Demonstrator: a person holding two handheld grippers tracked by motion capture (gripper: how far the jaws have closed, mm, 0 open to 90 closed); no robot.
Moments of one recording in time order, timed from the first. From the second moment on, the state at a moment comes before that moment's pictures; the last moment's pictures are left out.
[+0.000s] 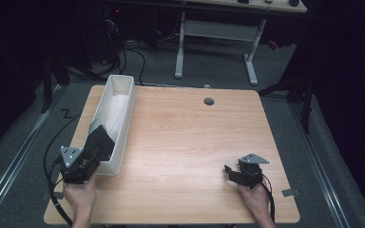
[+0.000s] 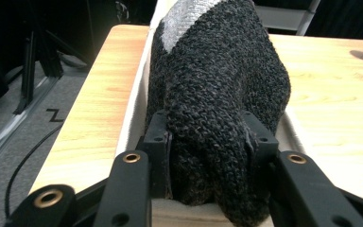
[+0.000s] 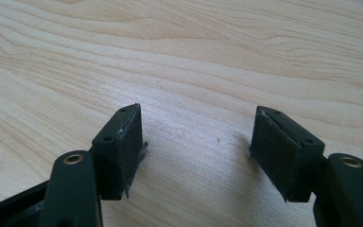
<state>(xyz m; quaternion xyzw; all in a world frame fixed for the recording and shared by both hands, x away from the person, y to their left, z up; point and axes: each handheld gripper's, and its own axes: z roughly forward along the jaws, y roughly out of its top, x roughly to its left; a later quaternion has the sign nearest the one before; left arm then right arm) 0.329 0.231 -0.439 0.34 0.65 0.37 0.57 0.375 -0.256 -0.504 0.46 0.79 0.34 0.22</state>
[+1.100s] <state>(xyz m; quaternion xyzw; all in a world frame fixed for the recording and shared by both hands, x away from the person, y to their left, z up) 0.338 0.238 -0.438 0.37 0.65 0.38 0.55 0.375 -0.255 -0.504 0.46 0.79 0.34 0.22</state>
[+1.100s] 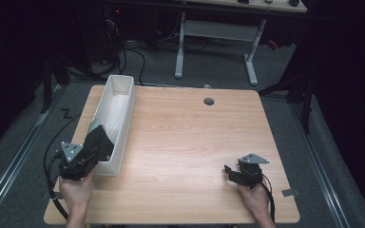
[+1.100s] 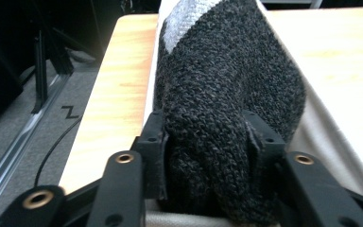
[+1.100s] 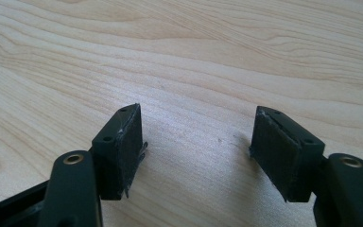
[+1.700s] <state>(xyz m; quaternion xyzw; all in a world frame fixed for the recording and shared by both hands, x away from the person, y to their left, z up) 0.359 0.238 -0.401 0.39 0.63 0.37 0.56 0.376 -0.256 -0.504 0.46 0.79 0.34 0.21</state>
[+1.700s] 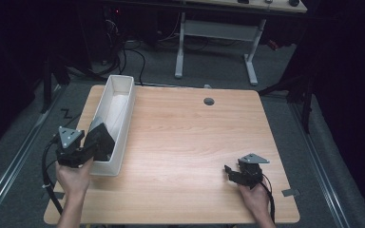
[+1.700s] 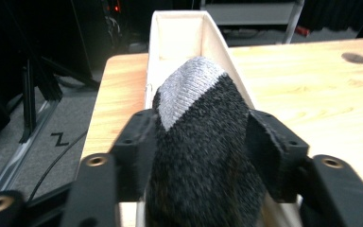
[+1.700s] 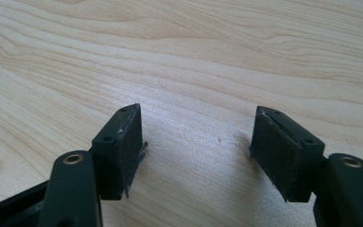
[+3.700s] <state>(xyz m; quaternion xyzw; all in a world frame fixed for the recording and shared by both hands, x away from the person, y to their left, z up) 0.357 0.248 -0.435 0.39 0.66 0.31 0.57 0.376 -0.256 -0.504 0.46 0.79 0.34 0.21</state>
